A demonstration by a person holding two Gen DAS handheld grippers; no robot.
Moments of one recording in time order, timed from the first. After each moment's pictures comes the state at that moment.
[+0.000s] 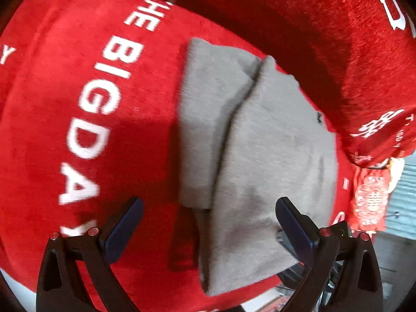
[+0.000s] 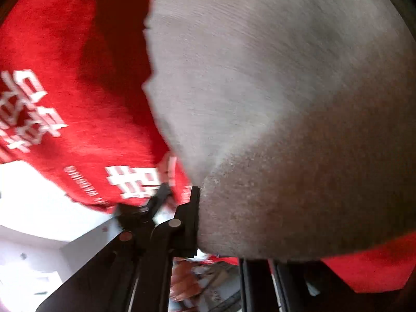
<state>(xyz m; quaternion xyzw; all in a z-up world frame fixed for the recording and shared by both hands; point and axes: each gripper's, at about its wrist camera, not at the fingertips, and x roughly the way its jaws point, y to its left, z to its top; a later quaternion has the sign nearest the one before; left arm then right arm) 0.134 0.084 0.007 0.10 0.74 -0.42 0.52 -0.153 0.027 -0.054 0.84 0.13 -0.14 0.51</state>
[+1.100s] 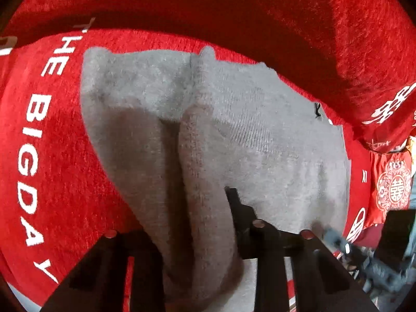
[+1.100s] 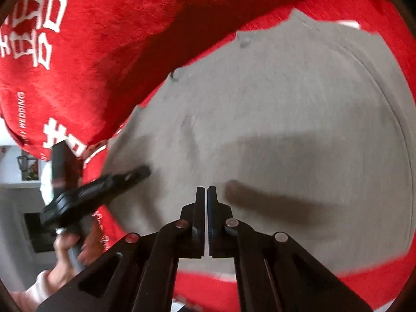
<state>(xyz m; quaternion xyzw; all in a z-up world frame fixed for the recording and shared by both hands) 0.078 -0.012 0.010 0.19 0.69 -0.43 0.55 -0.159 -0.072 0.015 0.57 0.40 -0.25 0.67</state>
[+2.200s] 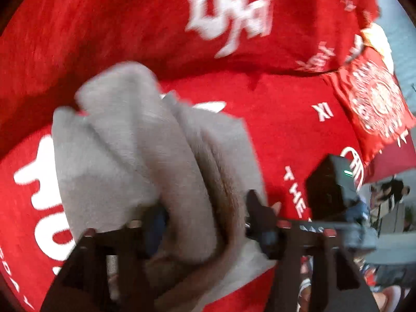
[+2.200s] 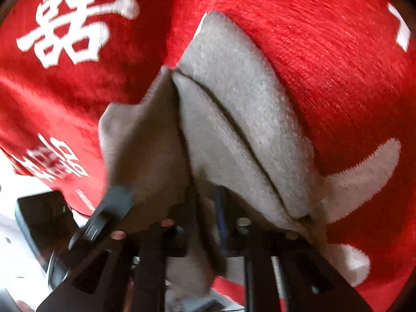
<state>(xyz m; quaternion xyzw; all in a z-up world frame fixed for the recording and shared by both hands) -0.204 -0.160 0.086 0.32 0.54 -0.61 0.49 -0.354 -0.115 -0.050 0.80 0.13 -0.20 0.55</state>
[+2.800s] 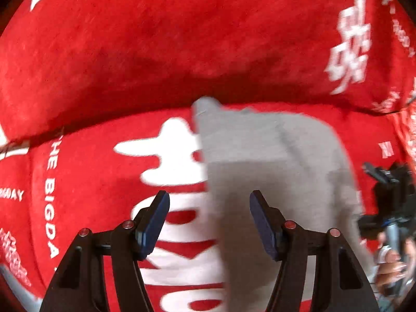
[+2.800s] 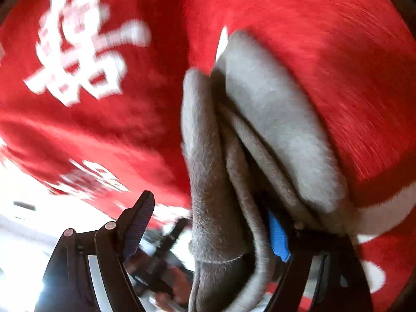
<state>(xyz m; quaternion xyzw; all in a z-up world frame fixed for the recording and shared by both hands) -0.059 -0.086 0.088 0.32 0.53 -0.45 0.64 -0.333 -0.163 -0.039 0.81 0.15 -0.15 0.54</state>
